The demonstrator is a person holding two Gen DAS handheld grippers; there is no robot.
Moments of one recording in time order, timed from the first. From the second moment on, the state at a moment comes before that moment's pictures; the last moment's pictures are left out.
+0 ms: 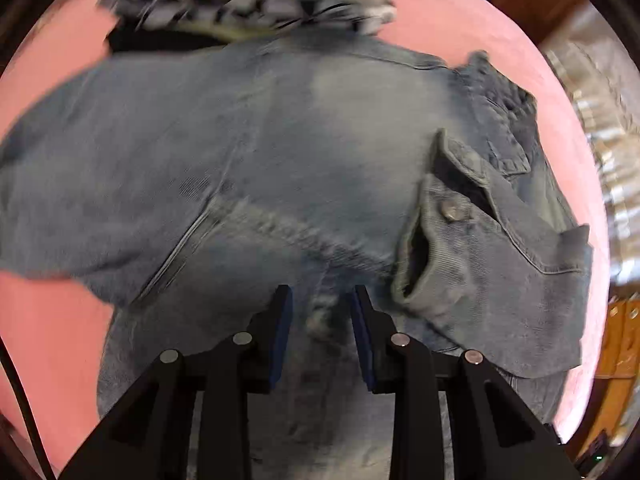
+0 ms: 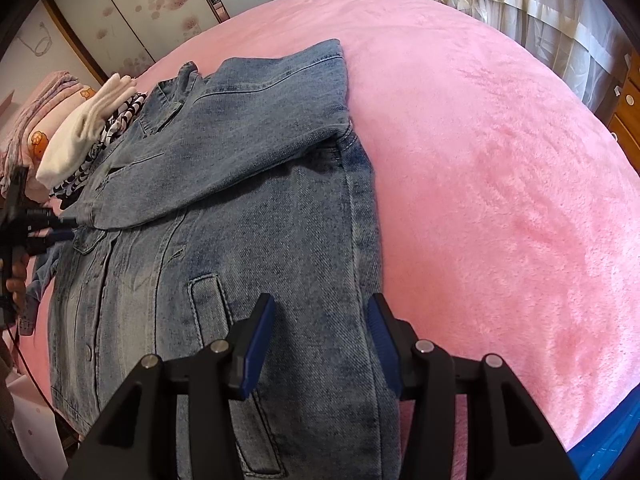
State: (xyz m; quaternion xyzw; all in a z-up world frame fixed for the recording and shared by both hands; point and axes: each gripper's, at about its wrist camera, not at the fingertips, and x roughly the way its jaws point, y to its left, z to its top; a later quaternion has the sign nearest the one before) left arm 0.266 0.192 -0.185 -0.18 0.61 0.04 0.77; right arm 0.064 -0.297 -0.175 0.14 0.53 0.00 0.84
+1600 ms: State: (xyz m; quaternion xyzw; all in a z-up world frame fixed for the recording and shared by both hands) left arm 0.243 0.162 -0.194 -0.21 0.51 -0.02 0.84; right arm 0.176 -0.298 -0.178 0.04 0.54 -0.01 0.84
